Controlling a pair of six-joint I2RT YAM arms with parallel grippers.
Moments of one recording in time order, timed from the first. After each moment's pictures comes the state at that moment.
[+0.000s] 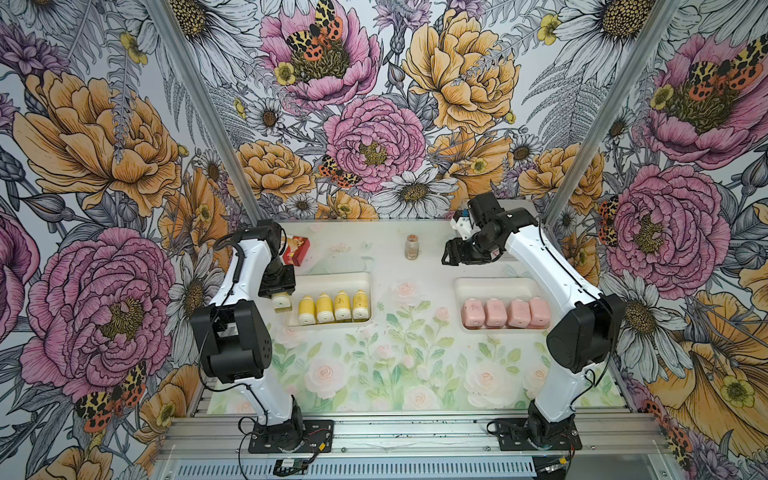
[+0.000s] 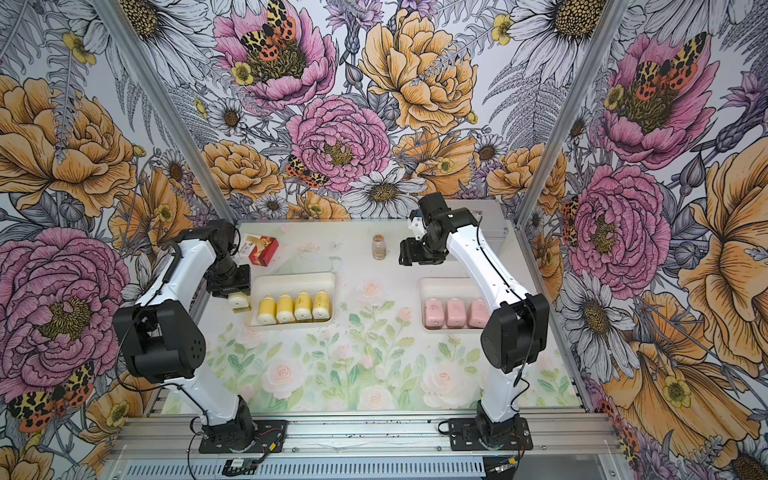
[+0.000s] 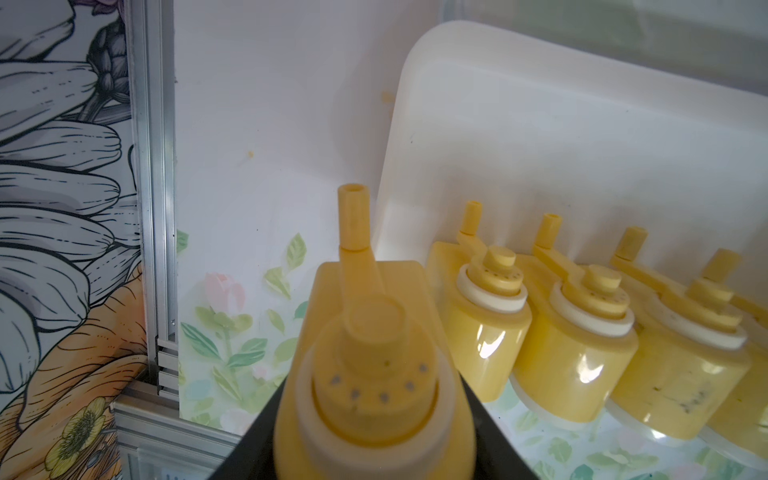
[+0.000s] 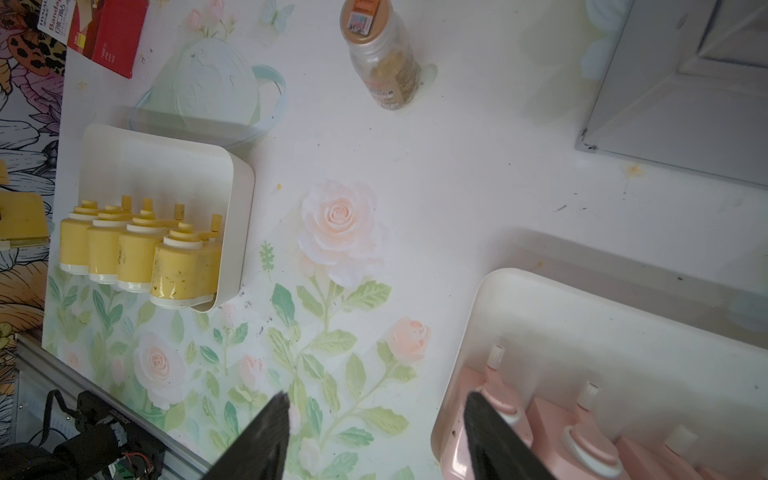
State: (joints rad) left arm 0.14 1.74 1.56 -1.33 -0.10 -0.12; right arm 0.33 1.83 1.85 -1.18 -0.28 0.15
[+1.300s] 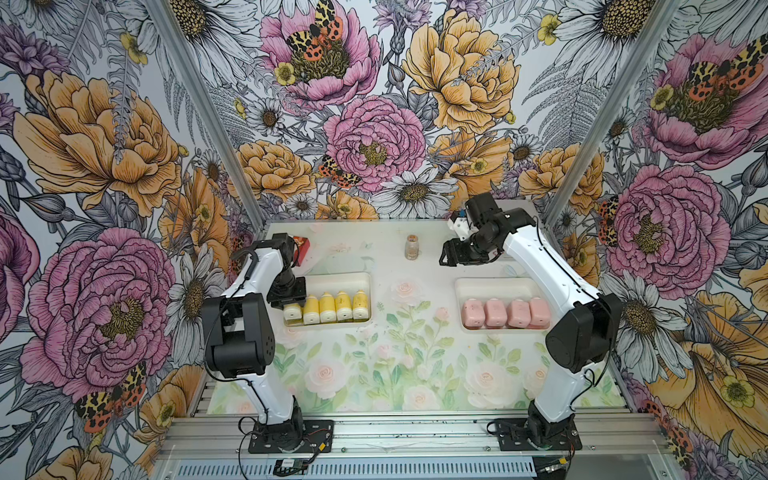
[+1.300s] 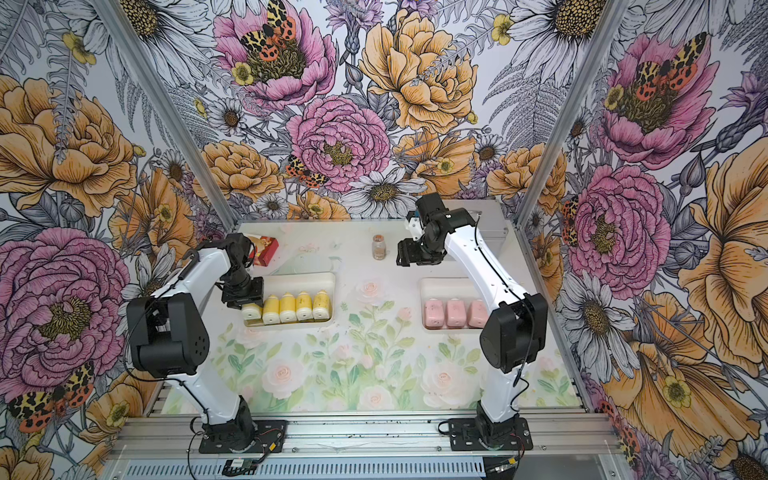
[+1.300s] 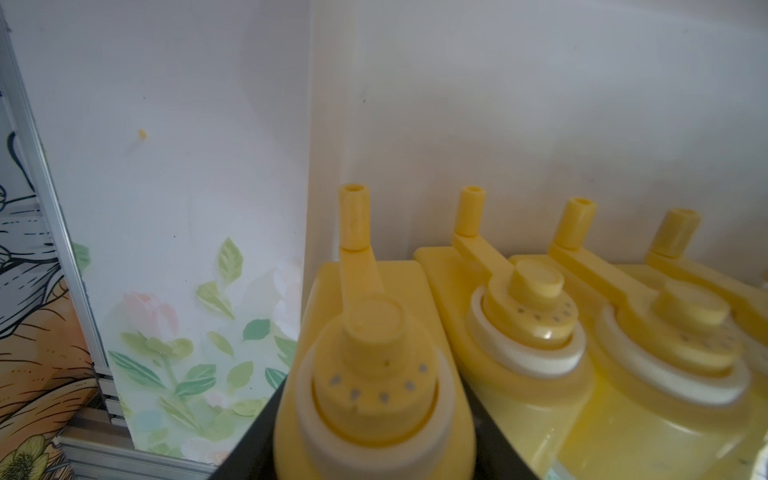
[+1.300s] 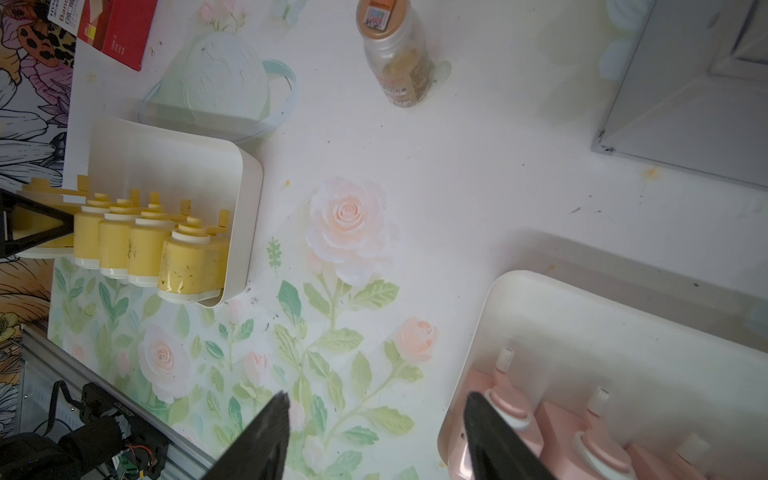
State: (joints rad) left arm 0.09 1.77 1.40 -1.23 -0.07 -0.13; right arm 0.35 1.83 1.86 -1.18 -0.29 0.15
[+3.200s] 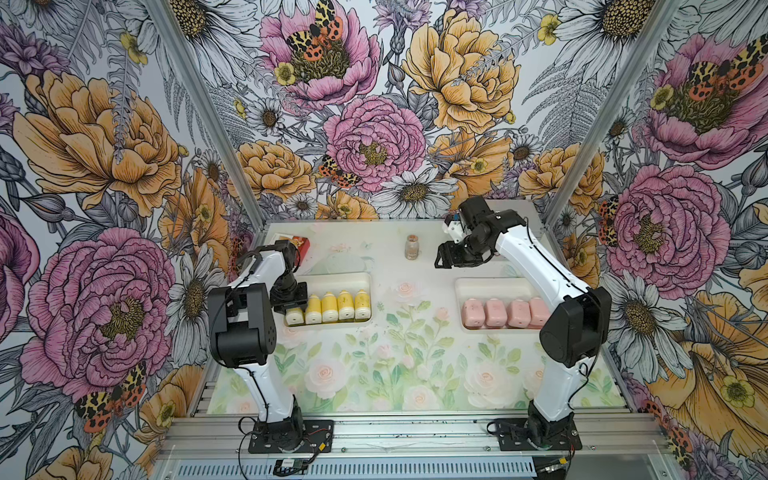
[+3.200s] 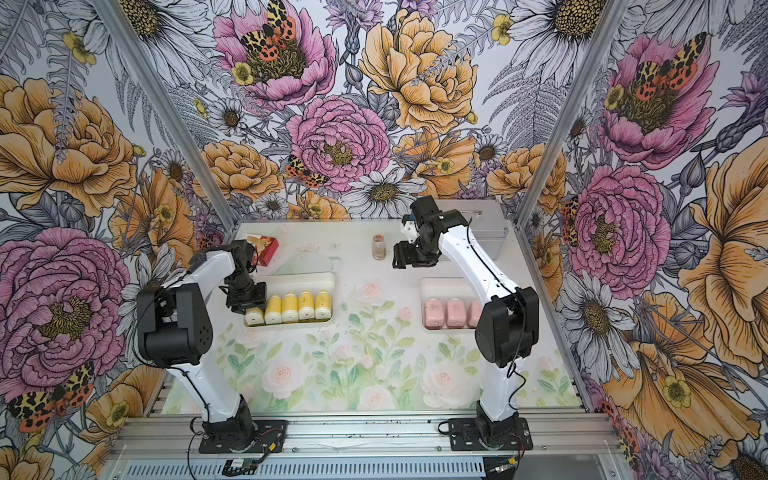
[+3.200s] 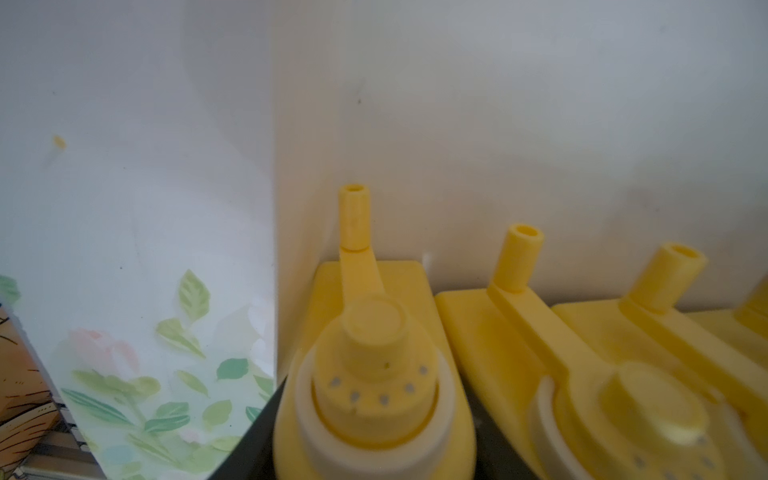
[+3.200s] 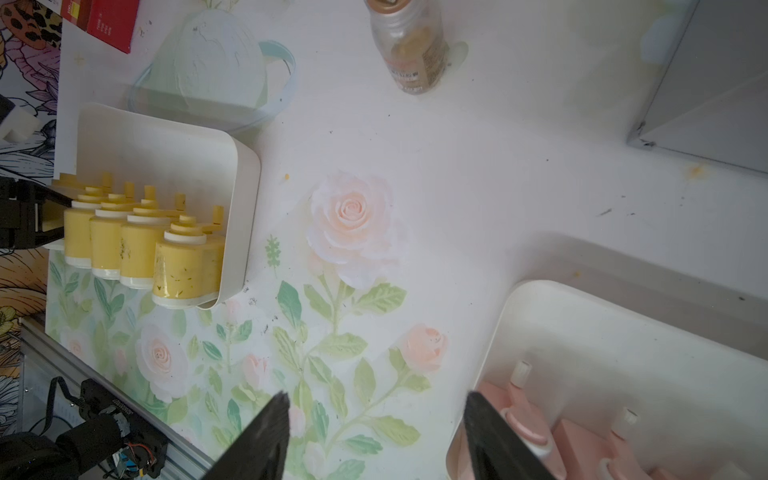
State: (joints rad) left arm 0.11 1.85 1.36 -1.16 -0.05 -0.12; right arm 0.36 1.88 1.86 -1.16 -0.30 0.15
